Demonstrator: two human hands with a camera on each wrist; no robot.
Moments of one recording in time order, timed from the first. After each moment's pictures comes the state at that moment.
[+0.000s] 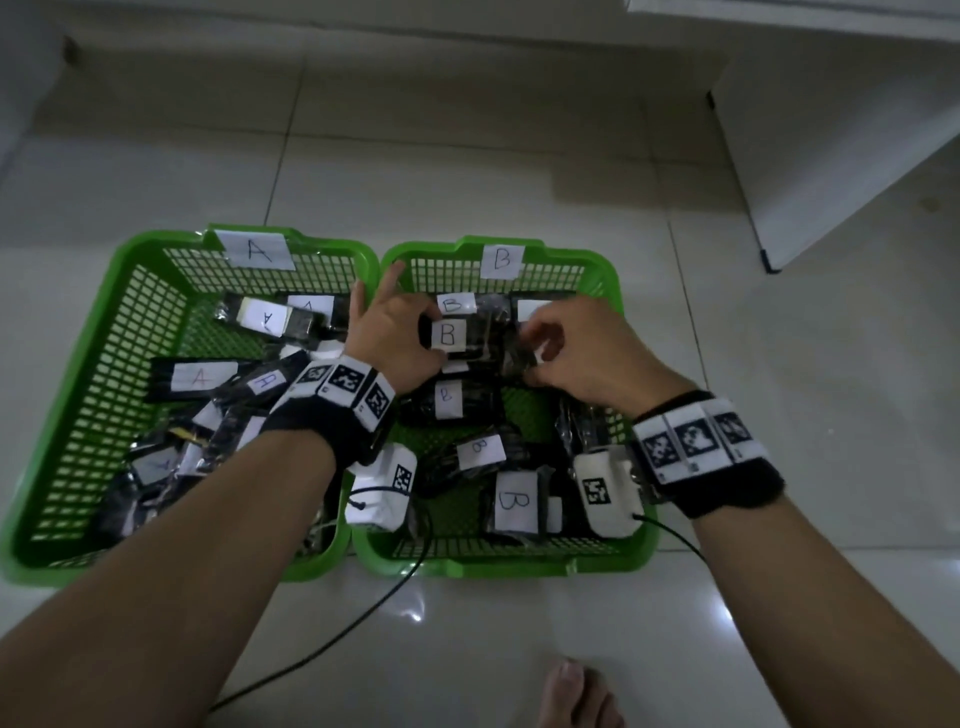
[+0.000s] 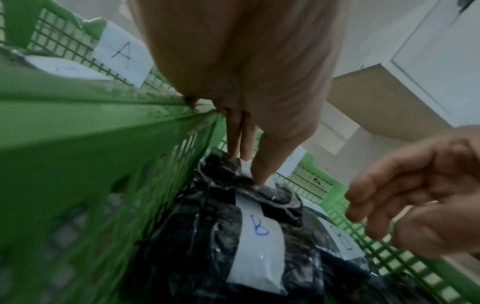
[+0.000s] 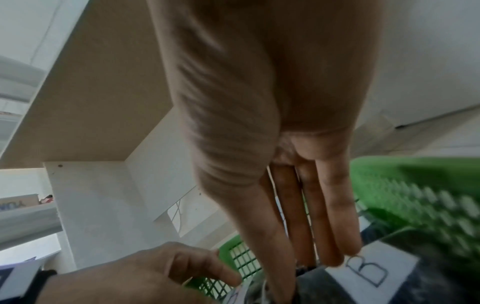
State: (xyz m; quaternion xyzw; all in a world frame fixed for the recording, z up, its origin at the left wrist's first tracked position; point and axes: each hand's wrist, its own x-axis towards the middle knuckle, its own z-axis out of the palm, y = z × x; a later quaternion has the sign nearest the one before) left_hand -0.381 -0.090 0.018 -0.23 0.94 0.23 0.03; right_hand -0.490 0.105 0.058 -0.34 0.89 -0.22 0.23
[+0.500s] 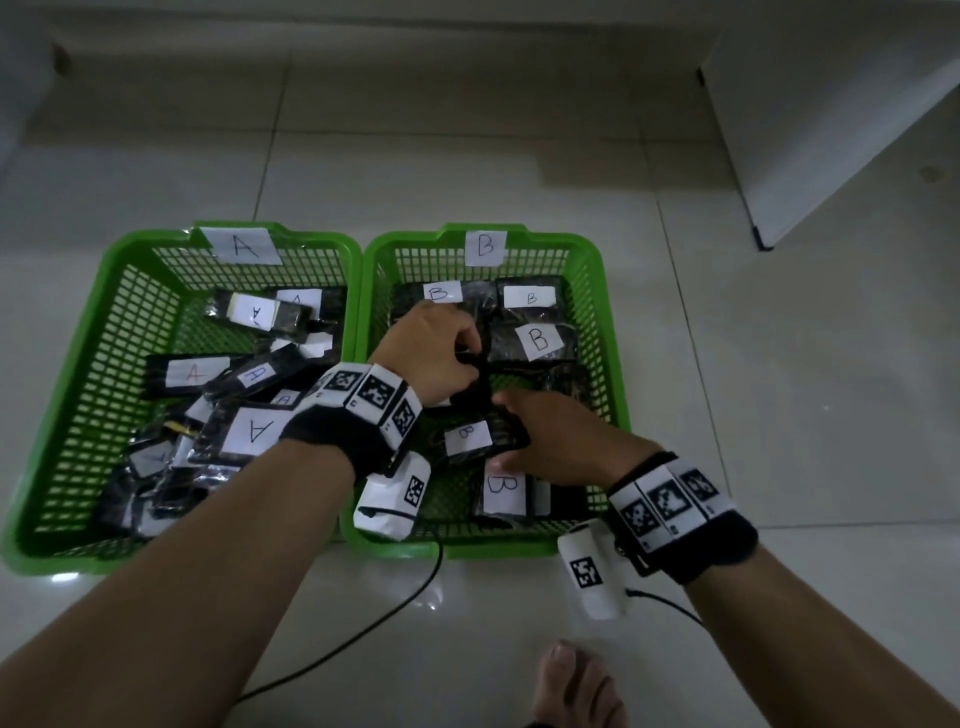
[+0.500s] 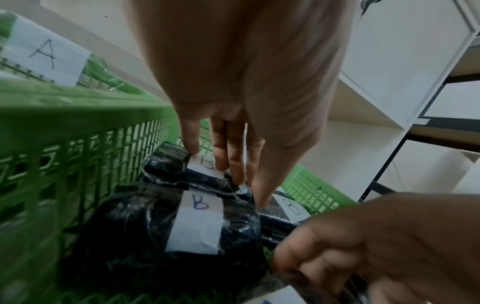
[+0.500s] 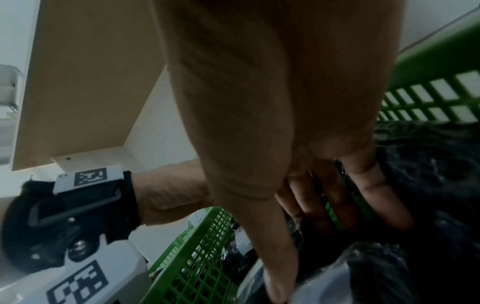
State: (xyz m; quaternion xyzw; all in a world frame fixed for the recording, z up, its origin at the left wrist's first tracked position) left_hand -0.389 -0.047 0.025 -0.13 0.95 0.29 0.06; right_hand -0.435 0.142 0.031 -0.39 0.82 -0.12 0.39
